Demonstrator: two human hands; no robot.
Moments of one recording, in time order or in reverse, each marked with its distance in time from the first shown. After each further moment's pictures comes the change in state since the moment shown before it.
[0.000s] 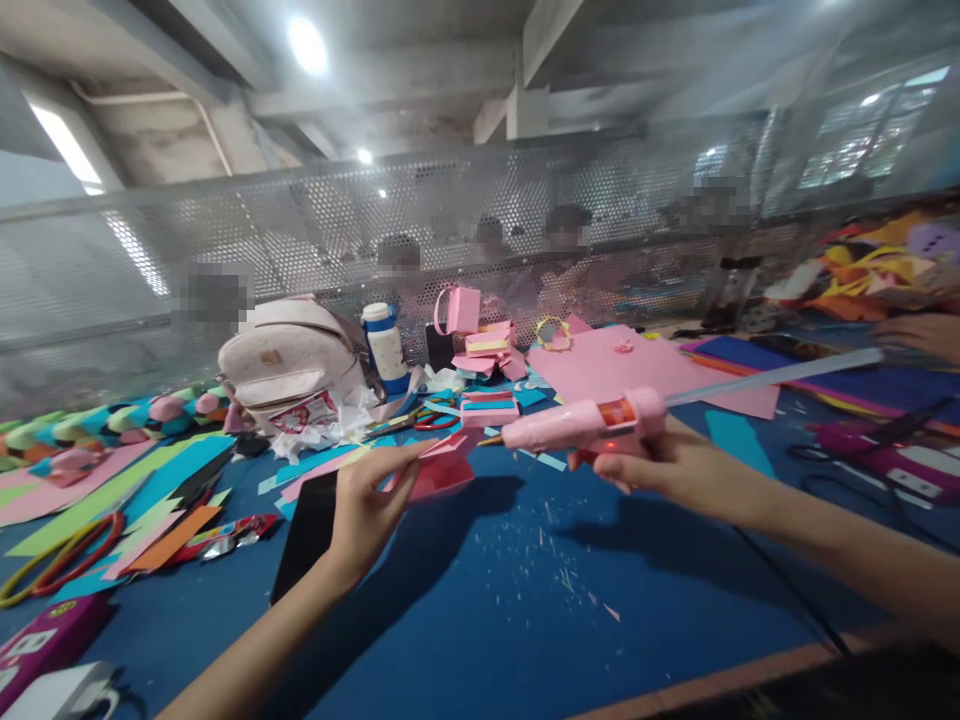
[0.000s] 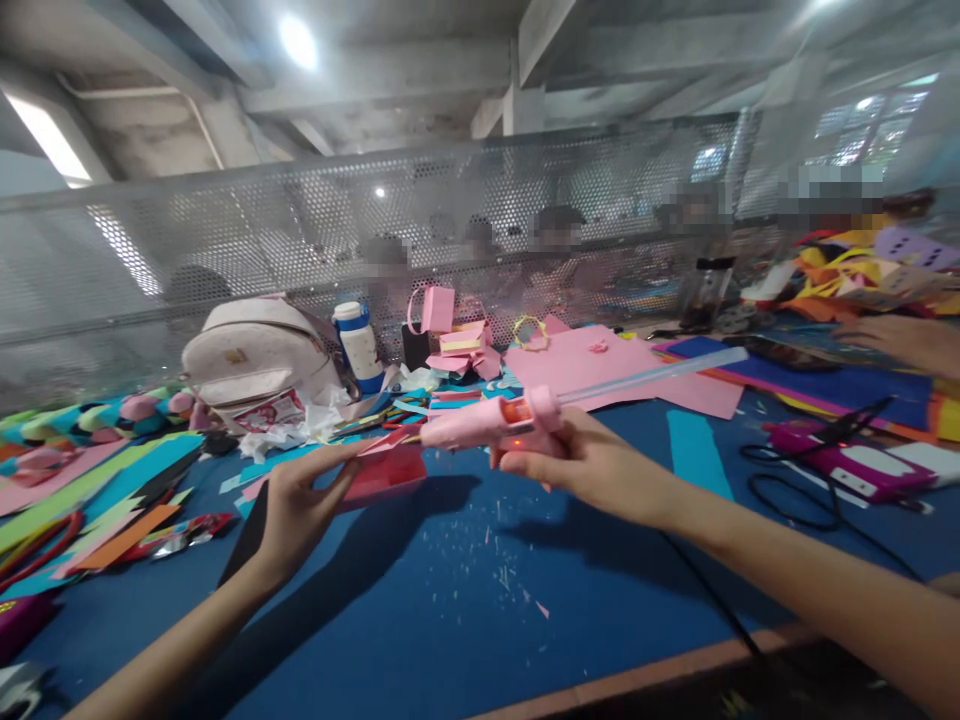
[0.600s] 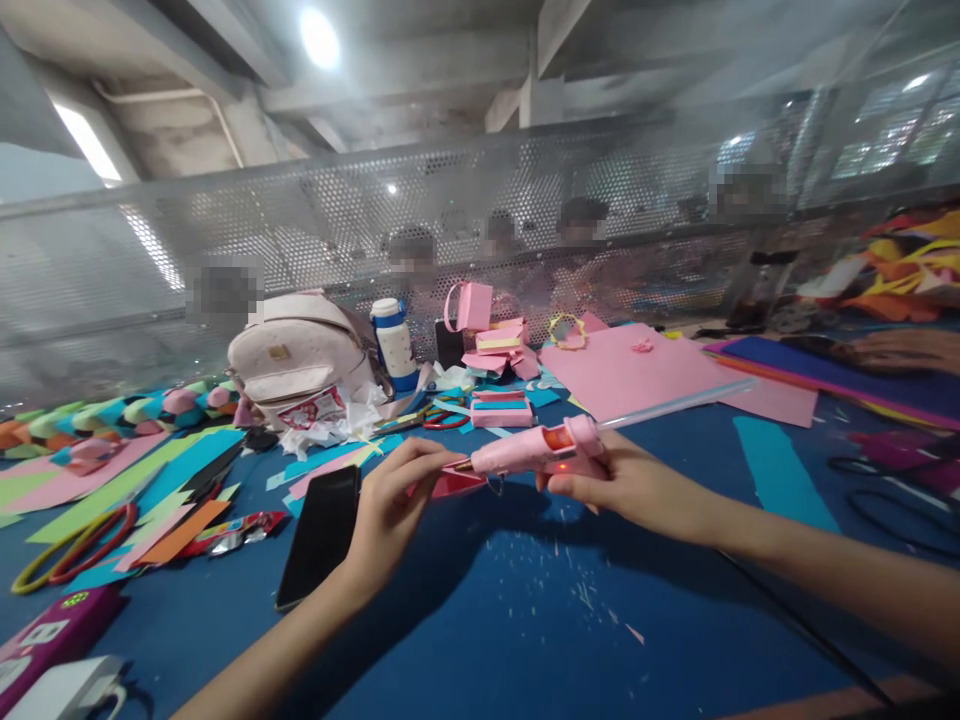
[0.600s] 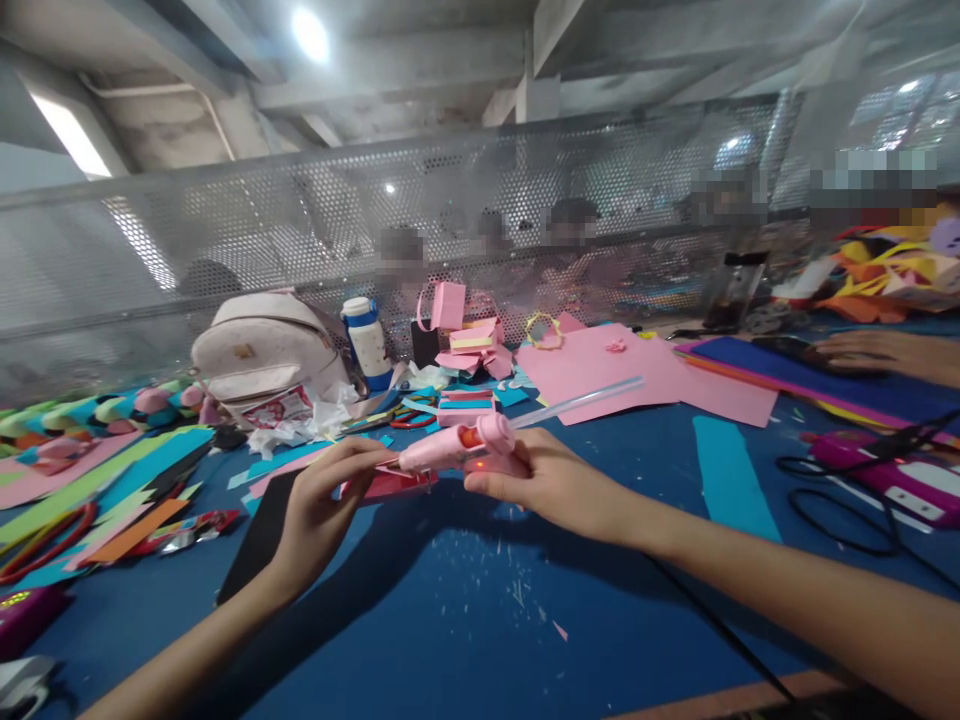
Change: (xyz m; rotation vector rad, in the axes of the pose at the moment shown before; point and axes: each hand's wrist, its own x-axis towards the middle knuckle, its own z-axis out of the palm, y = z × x) left_hand 0.000 0.007 0.006 -0.230 -0.151 -0.023; right_hand 0.028 0.004 0.038 0.025 -0.117 -0.030
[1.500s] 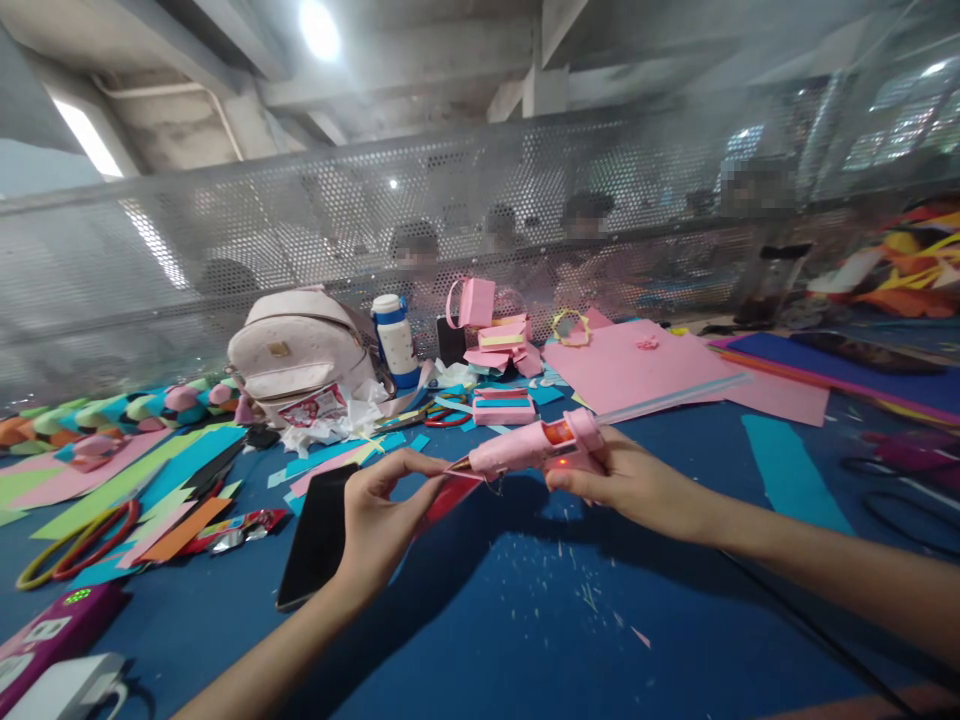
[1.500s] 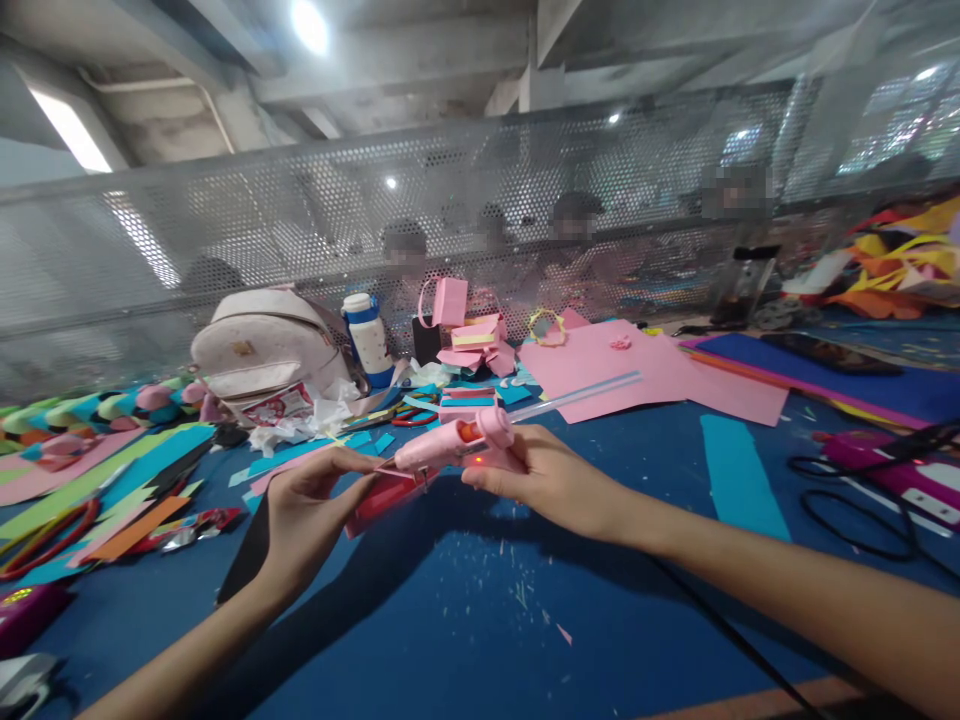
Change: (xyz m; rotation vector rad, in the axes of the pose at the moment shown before) left_hand -0.003 0.000 0.005 -0.141 0.232 -0.227; right_hand 0.006 0.003 0.002 -0.004 0.006 -0.054
